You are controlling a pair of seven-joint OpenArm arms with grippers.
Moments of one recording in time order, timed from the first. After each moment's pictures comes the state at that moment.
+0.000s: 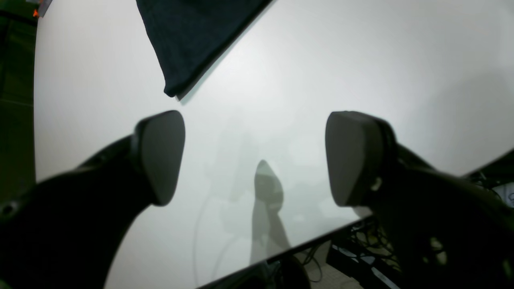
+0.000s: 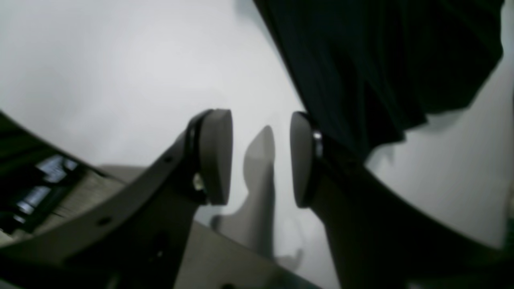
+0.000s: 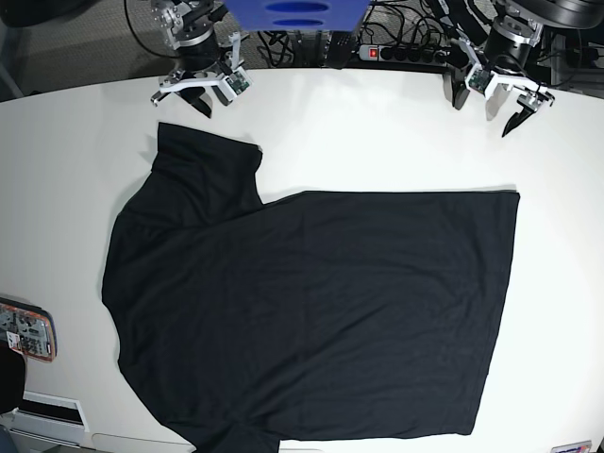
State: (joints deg) left arm 51.4 -13.8 -18.9 104.8 24.7 -14.6 -11.1; right arm -43.8 16.9 -17.9 107.3 -33.4 2.3 -24.7
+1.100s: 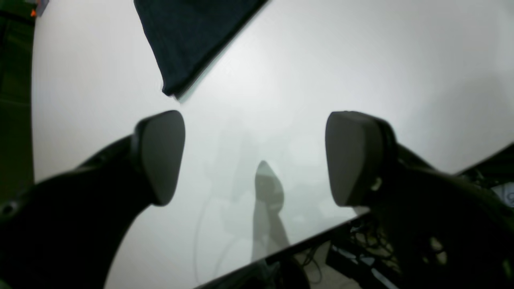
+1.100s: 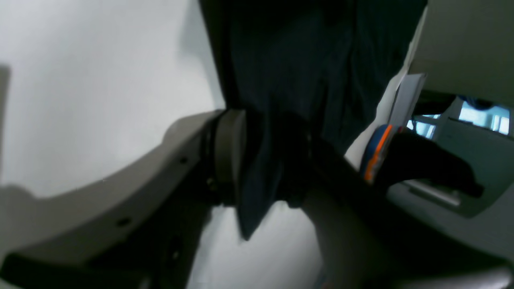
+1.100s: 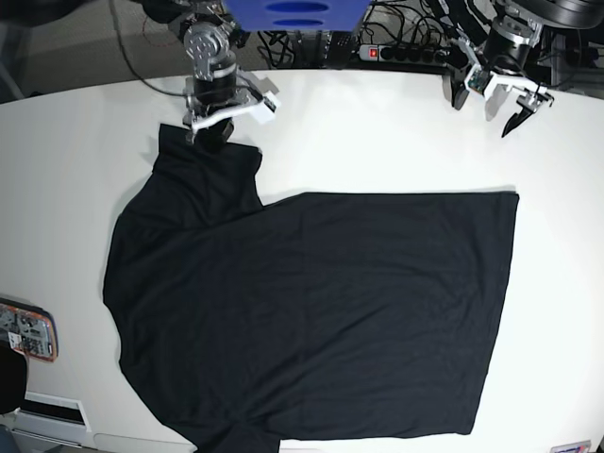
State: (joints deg) left arm 51.1 -13.7 -18.9 104.8 24.8 -14.6 -11.1; right arm -25.3 18.3 -33.7 95.4 -51.7 4.9 -43.3
